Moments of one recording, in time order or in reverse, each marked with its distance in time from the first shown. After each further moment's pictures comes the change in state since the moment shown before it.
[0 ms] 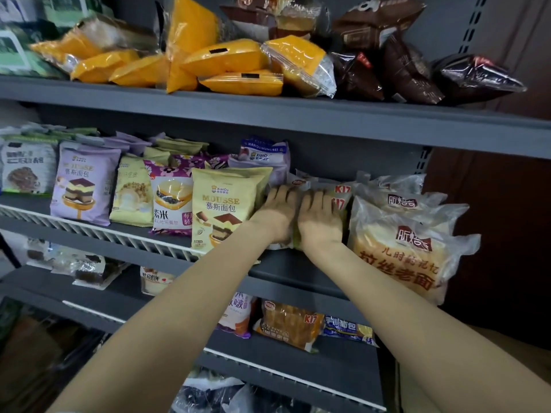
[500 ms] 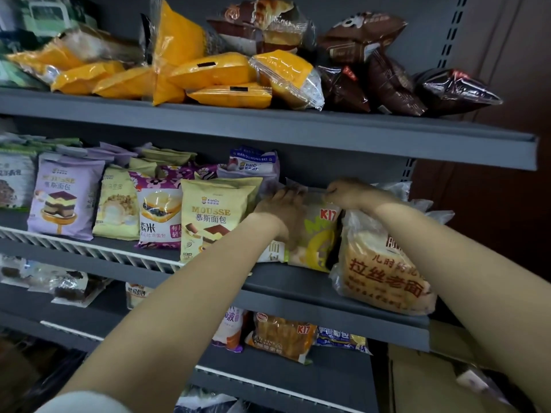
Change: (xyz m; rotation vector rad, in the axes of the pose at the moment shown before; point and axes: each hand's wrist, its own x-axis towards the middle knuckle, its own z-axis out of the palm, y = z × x) left_hand 0.020 0.010 -0.018 0.073 -0.062 0.076; right_hand 0.052 0.071 -0.089 0.245 -0.308 -0.007
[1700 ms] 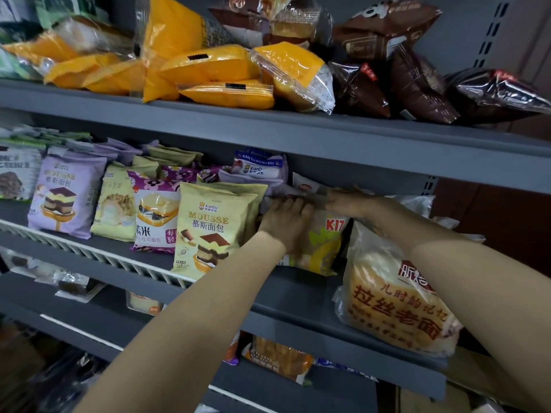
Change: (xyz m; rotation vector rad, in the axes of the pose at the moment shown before) left_hand 0.030 0.003 0.028 0.004 0.191 -0.050; right_hand 0.063 0.017 0.013 -0.246 -0.121 -0.134
